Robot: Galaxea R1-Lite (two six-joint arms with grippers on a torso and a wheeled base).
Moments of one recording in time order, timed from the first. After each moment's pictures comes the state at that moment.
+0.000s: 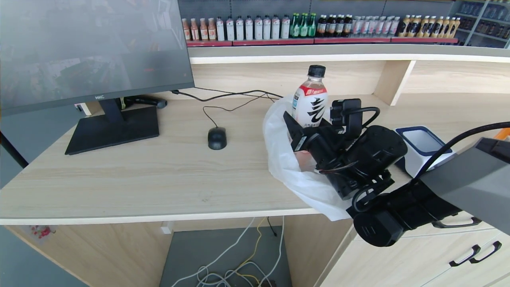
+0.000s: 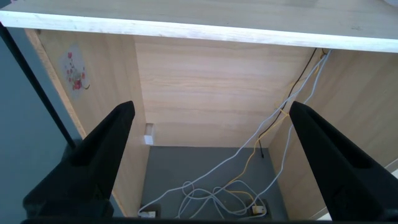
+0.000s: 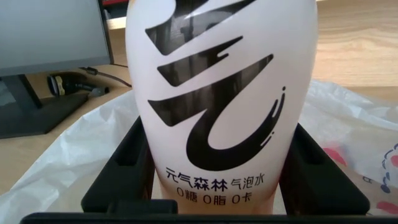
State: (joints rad) left arm 0.00 0.00 0.00 0.00 0.00 0.00; right arm 0.58 2.11 -0.99 -1.54 -0.17 -0.01
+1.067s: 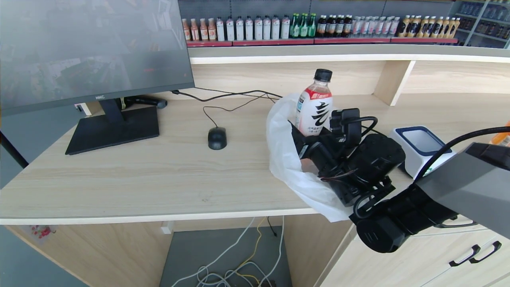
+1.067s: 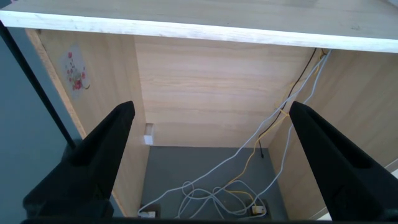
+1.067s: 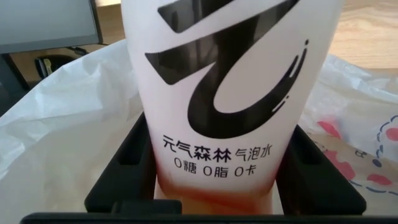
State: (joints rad) left arm 0.00 0.00 0.00 0.00 0.00 0.00; right arm 0.56 2.13 -0.94 -1.55 -0.17 -0.01
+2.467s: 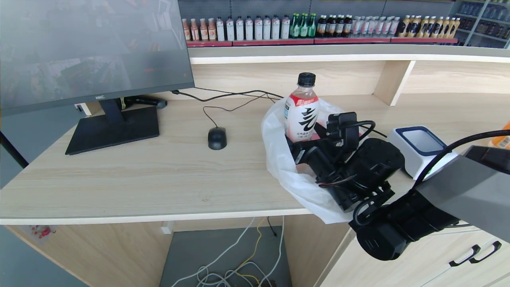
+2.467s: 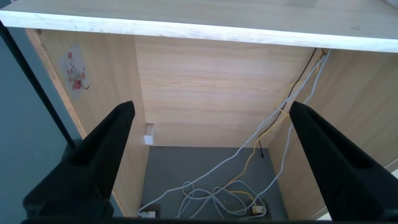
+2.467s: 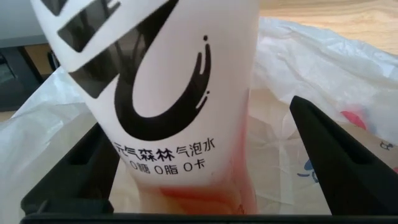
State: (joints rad) left arm 0.00 0.00 0.00 0.00 0.00 0.00; right arm 0.59 2.12 -0.90 -1.57 -0.17 0.00
